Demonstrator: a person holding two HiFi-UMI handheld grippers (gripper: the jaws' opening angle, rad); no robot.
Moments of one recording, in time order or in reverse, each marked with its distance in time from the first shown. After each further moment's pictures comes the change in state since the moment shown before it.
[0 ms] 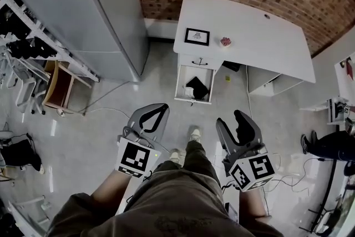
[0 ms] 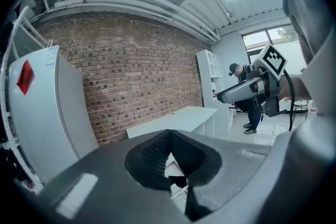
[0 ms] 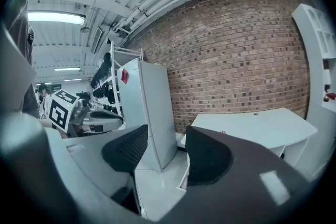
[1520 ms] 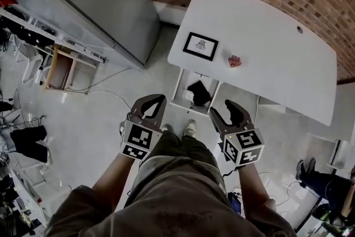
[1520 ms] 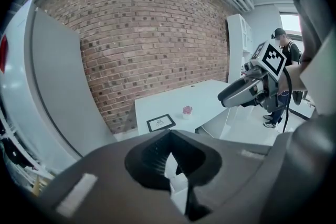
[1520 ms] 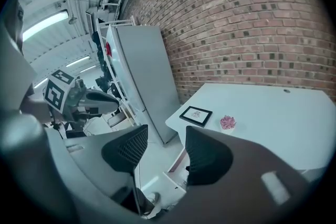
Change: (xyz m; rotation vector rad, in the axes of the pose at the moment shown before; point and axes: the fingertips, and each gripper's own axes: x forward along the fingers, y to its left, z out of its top) left arm 0.247 0.082 -0.067 -0.129 0.364 0.148; right arm 0.231 -0.210 -0.064 0.021 0.370 0.245
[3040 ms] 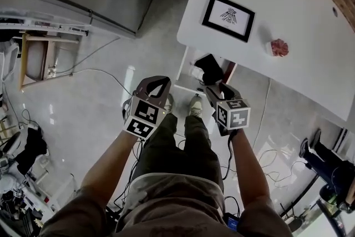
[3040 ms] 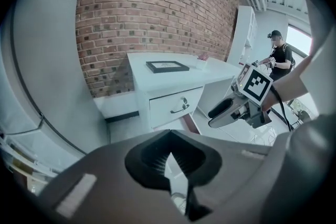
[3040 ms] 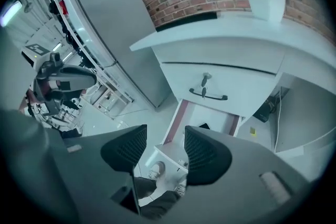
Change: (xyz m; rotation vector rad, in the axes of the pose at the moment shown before) left arm 0.166 0.060 -0.210 -0.096 0.197 -0.200; right arm 0.250 -0.052 -0.220 0.185 0.377 -0.081
